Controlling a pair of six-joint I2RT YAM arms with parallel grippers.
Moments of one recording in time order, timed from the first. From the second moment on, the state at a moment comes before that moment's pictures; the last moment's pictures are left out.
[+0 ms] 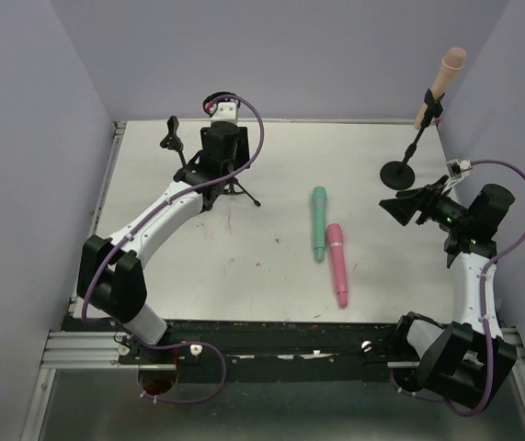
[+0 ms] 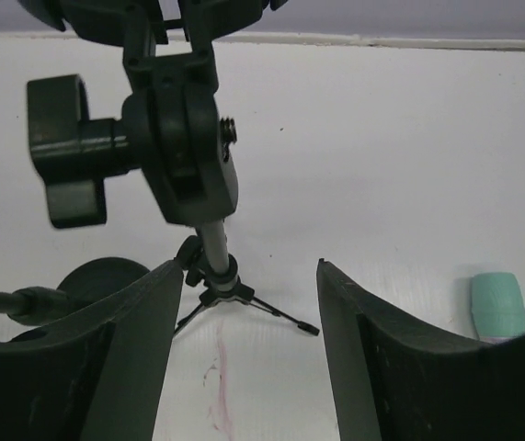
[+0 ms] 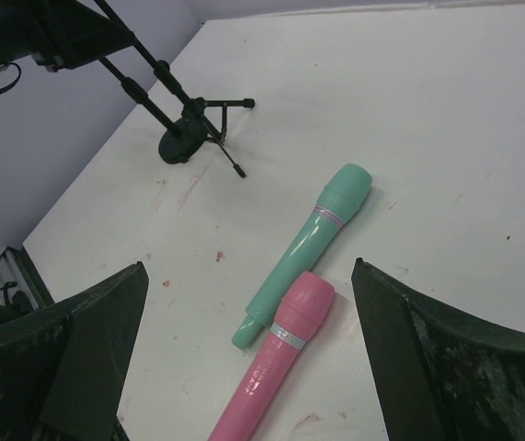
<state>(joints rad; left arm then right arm) -0.51 1.54 1.32 -0.19 -0.39 -0.28 -0.44 1.01 0.68 0.08 -1.19 0.25</state>
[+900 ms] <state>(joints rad) -0.49 1.69 1.35 0.05 -0.45 -0.09 -0.44 1.02 0.68 0.08 -1.20 0.25</state>
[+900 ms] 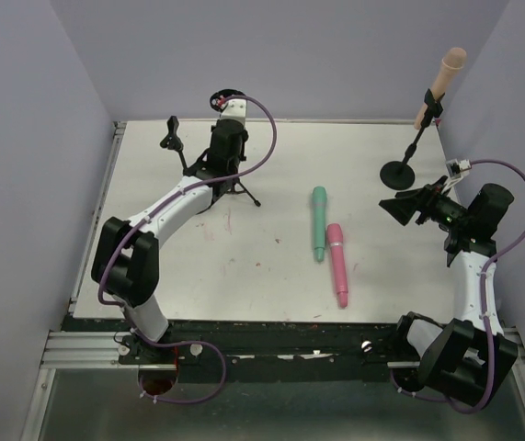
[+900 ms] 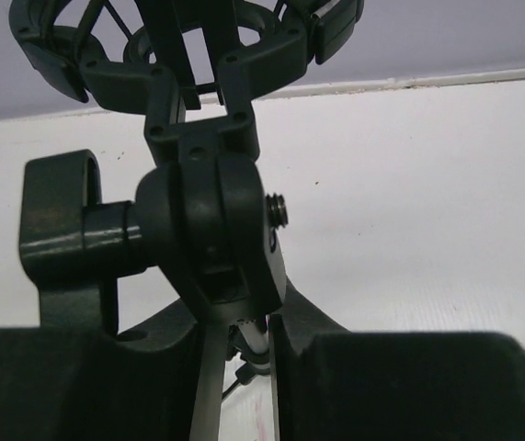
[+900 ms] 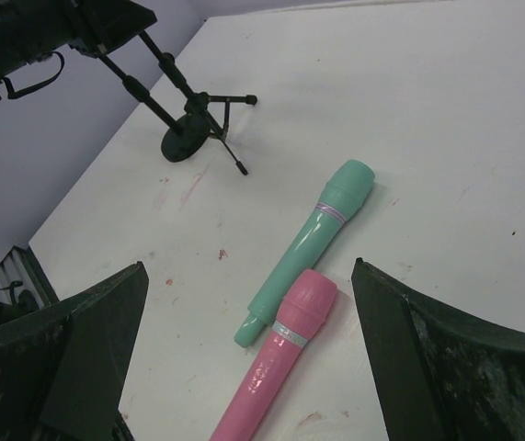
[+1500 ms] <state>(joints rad) -0.48 1.52 1.14 0.13 -0.18 0.02 -0.44 1.02 0.68 0.07 -1.20 0.24</state>
